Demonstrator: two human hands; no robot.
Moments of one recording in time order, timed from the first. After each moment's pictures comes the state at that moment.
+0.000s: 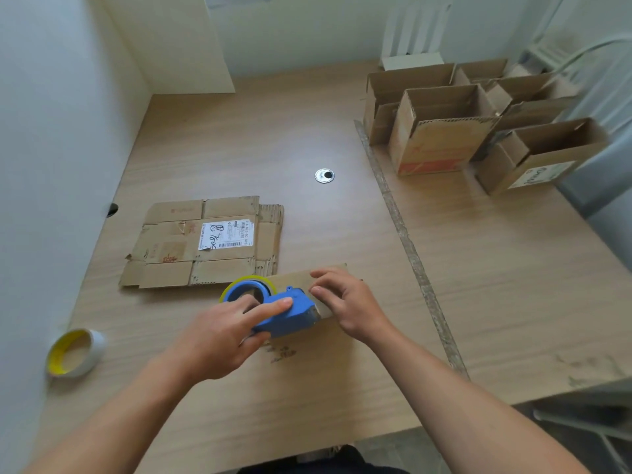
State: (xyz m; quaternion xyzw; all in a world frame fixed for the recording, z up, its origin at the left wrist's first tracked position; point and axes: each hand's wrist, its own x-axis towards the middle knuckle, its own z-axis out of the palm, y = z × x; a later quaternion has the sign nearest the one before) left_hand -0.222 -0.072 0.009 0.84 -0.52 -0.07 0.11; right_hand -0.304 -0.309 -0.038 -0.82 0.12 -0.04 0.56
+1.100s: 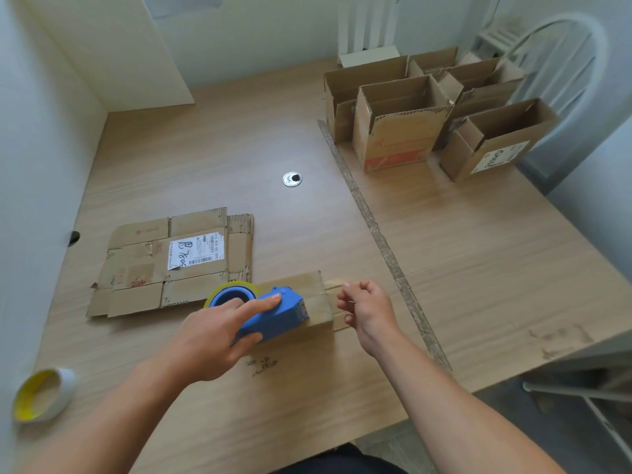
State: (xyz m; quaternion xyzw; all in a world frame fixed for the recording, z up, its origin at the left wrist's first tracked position) left_hand -0.213 -0.106 0.005 0.85 -0.50 -0.12 0.11; right_hand -0.333 -0.342 -0.050 -0.42 0.48 -0.10 0.76
